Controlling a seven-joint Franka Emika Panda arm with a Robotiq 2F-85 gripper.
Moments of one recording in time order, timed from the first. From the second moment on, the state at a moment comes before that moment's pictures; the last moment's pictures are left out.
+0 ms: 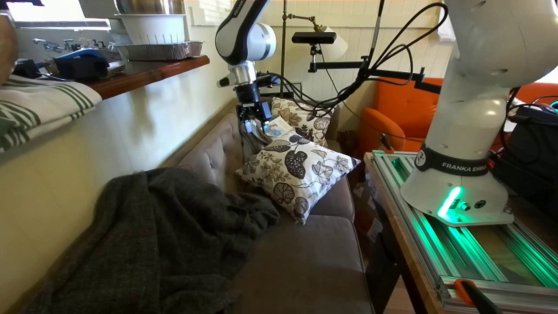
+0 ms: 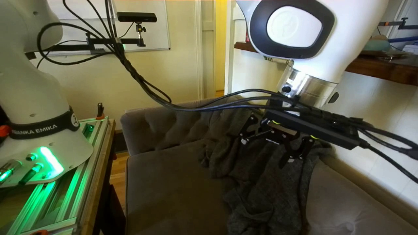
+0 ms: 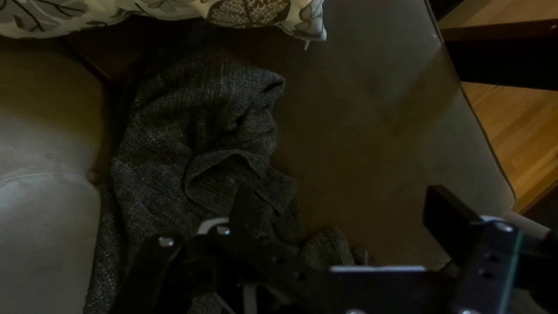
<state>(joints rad) -0.34 0.49 -0.15 -1.95 0.09 2.18 -1.47</state>
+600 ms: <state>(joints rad) -0.56 0.81 -0.03 -1.69 0.47 2.12 -1.53</state>
